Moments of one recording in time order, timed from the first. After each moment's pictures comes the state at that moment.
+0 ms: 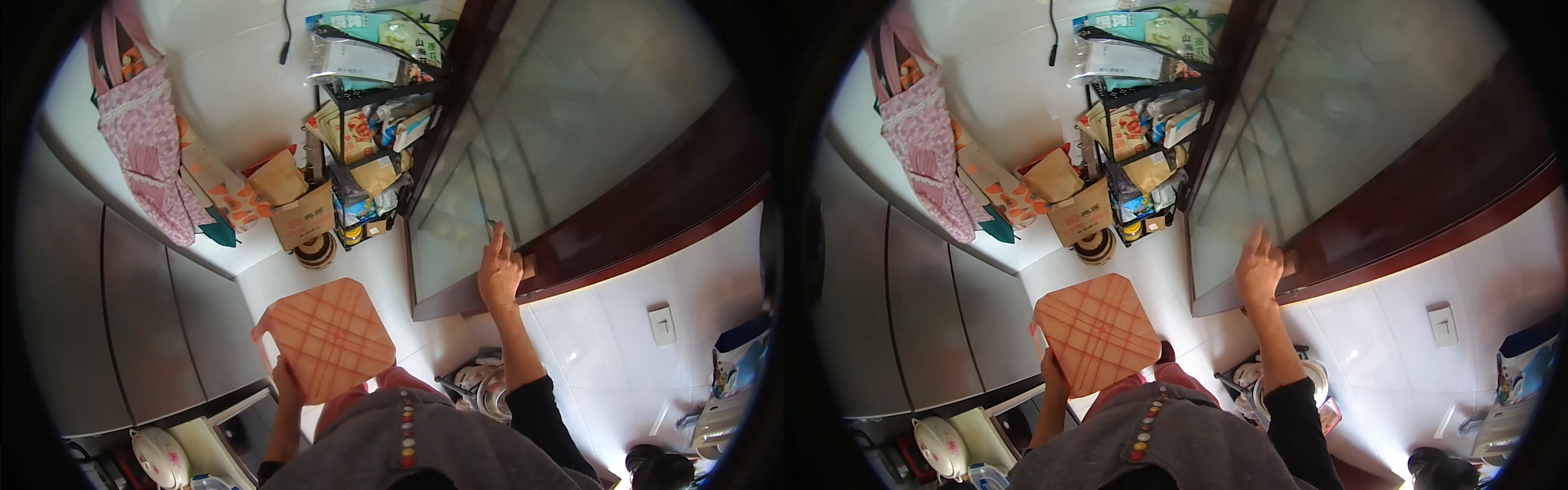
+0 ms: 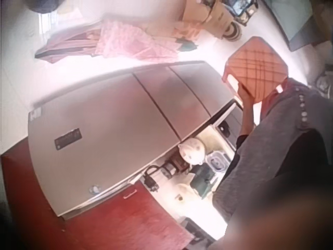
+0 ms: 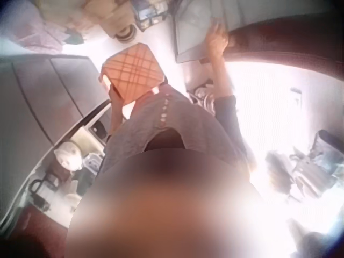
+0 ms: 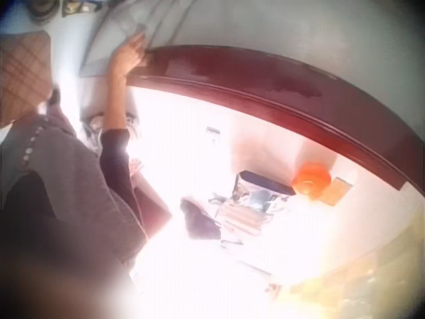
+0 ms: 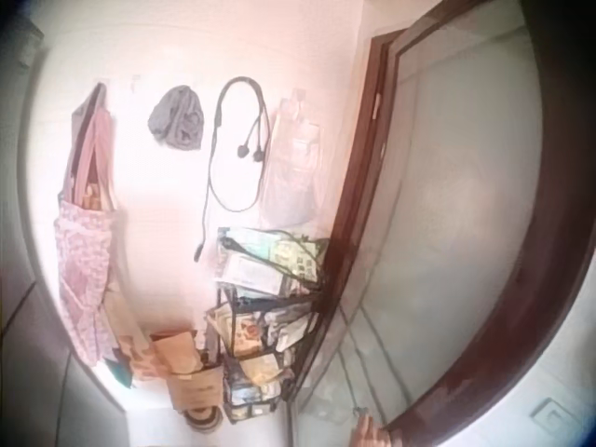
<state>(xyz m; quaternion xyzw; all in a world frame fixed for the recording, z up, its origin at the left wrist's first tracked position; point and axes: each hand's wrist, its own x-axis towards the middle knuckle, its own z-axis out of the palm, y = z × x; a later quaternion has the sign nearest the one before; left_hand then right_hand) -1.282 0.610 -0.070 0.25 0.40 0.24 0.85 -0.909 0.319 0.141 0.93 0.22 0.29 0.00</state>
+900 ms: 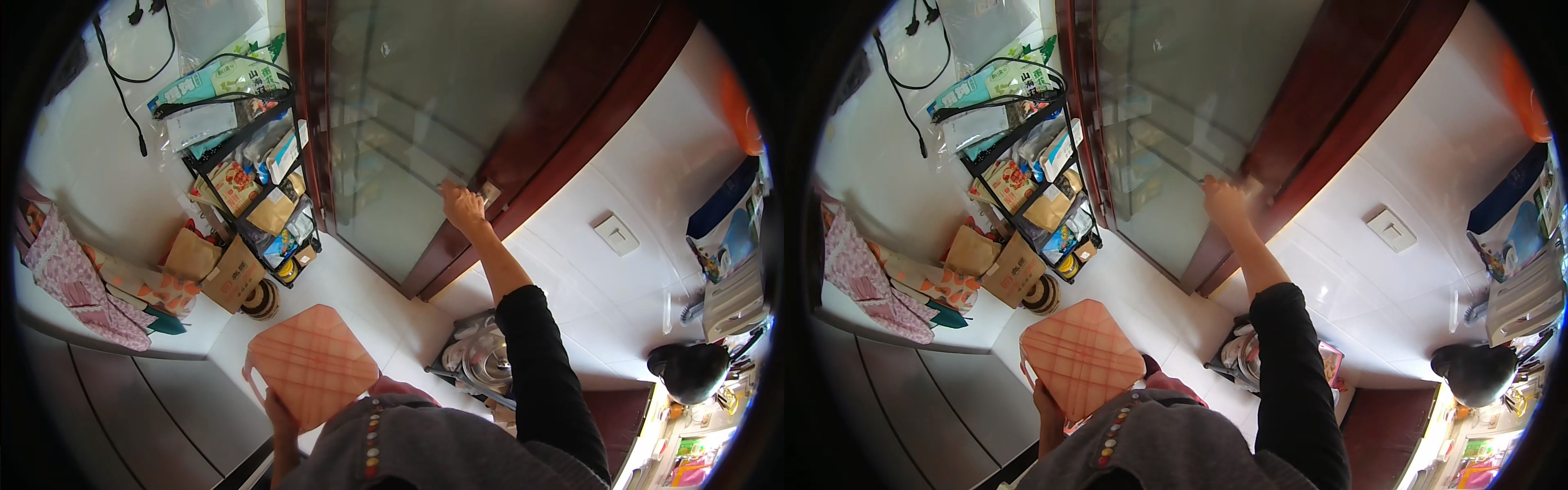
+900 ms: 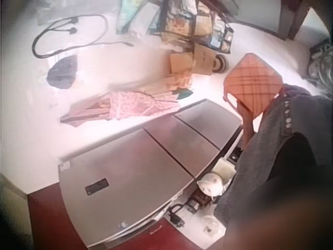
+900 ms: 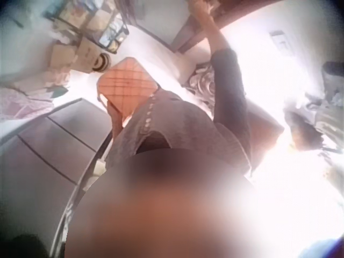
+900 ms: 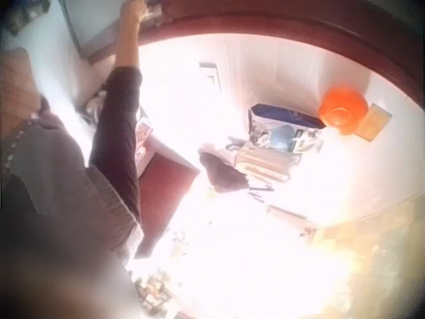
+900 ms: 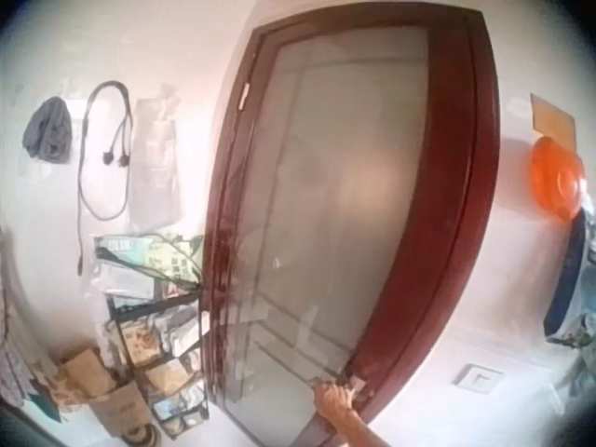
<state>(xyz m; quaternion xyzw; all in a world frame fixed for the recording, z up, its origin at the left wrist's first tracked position) -1.206 0.574 -0.046 0.33 0.36 0.08 0.87 -0.772 0.168 0.151 0.99 0.09 0.12 -0.06</state>
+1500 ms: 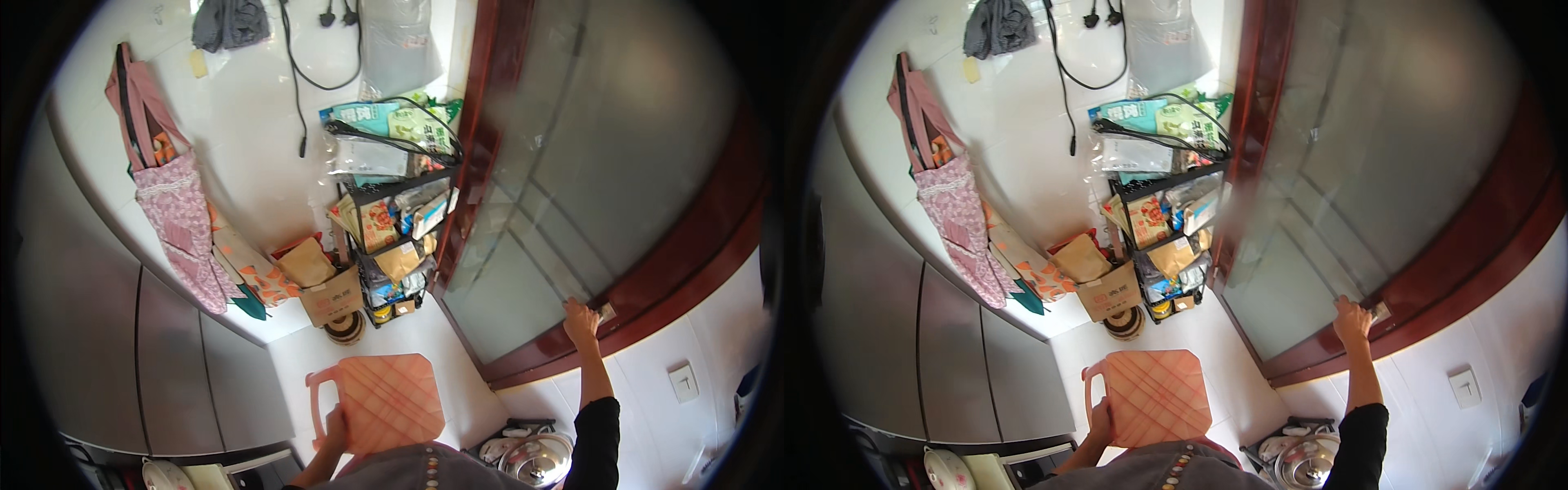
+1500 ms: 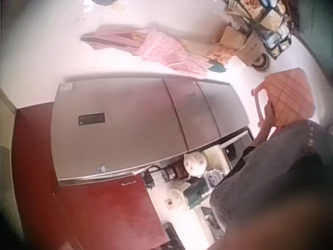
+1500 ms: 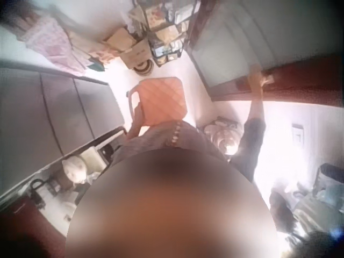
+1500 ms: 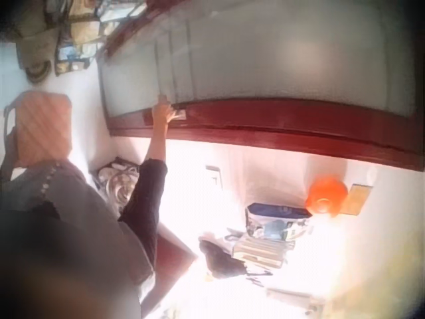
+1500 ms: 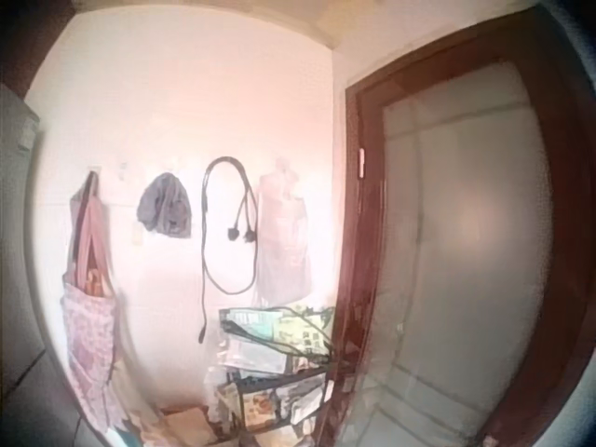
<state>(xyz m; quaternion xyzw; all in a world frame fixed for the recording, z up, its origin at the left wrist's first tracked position) -1.203 0.586 -0.156 0.43 0.43 0.10 0.79 -0.746 0.148 0.147 0.99 0.10 0.08 0.05</state>
